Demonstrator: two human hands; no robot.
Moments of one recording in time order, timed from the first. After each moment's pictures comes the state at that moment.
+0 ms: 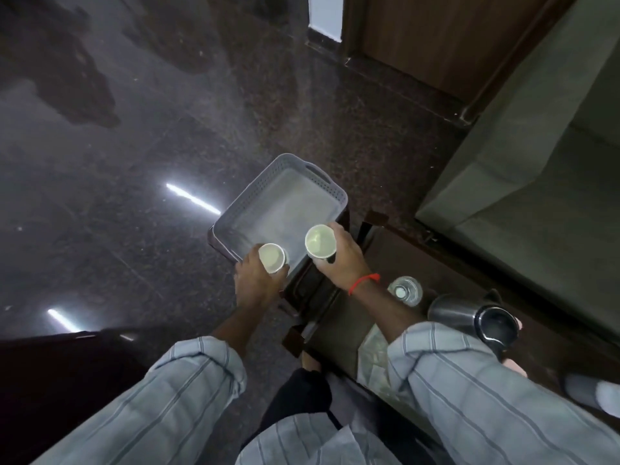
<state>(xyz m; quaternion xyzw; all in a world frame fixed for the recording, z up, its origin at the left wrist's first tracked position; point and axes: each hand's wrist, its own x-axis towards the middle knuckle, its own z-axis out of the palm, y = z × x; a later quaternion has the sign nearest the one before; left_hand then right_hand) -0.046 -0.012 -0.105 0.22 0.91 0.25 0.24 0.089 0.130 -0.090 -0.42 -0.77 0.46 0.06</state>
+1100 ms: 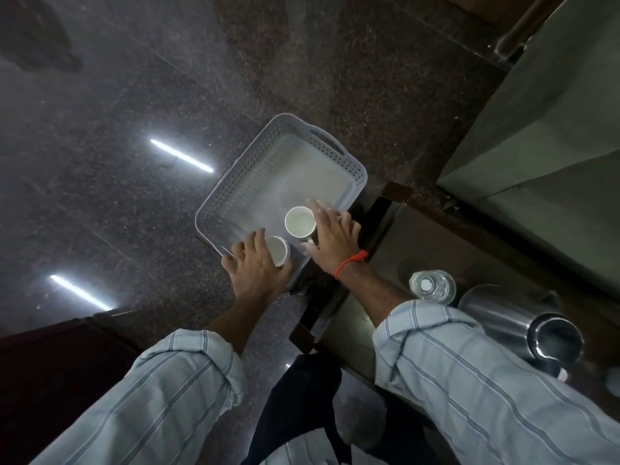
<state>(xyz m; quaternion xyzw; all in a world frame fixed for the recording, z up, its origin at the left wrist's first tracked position) -0.096 0.011 -0.214 0.33 0.92 0.02 0.22 0.010 0.150 -0.213 -0.41 -0.86 0.27 -0.08</state>
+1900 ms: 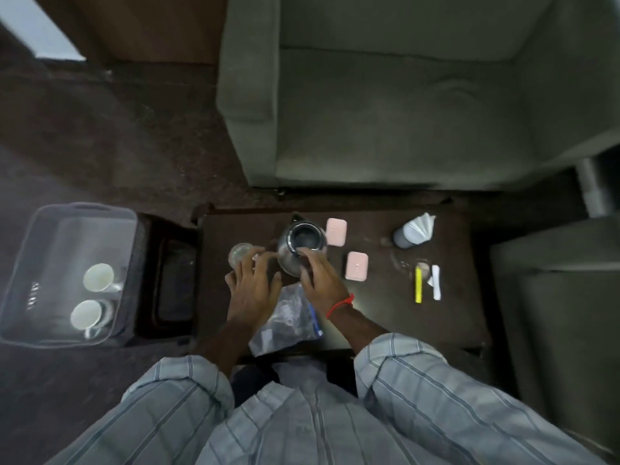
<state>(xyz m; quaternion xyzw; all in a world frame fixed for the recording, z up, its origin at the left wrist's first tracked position) 0.259 0.069 -0.111 0.65 0.70 0.15 0.26 0.430 0.092 -0.112 -0.61 -0.66 0.38 0.22</state>
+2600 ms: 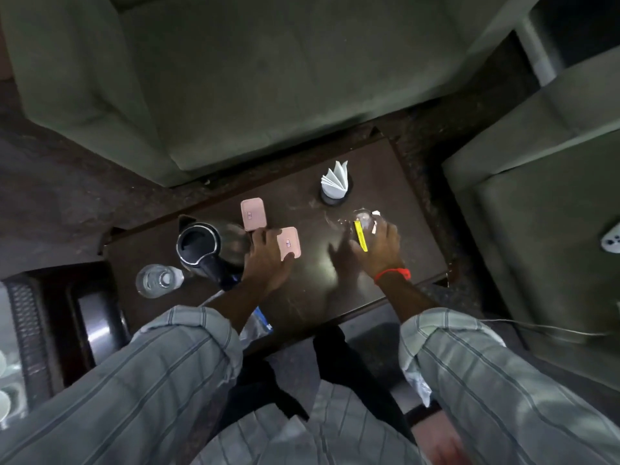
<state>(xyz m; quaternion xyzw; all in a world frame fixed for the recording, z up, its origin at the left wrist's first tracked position) 0.482 0.129 -0.171 0.71 0.60 -0.04 0.37 0.715 0.054 -0.184 -0.86 -0.41 0.29 0.11</state>
